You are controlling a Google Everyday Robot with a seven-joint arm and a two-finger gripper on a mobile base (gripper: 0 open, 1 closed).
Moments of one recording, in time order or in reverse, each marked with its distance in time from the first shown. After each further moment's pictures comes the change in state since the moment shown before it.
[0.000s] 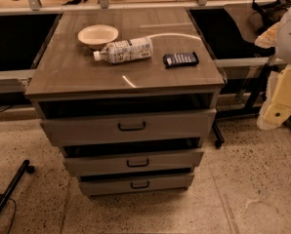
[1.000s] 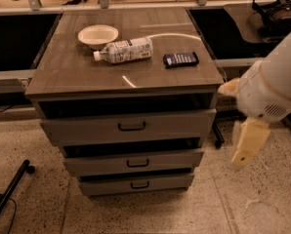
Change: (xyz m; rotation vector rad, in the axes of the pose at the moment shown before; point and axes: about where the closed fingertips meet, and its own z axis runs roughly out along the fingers) arm -0.014 0.048 0.092 -0.145 -0.110 -0.091
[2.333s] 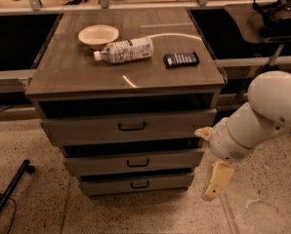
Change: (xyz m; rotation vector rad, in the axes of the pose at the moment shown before) arm 0.022 0.031 0.151 -0.160 -0.137 0.017
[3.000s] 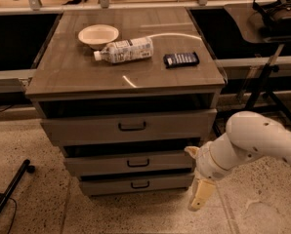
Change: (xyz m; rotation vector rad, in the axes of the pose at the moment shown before) arm 0.028 -0.013 0.103 0.011 -0.036 -0.020
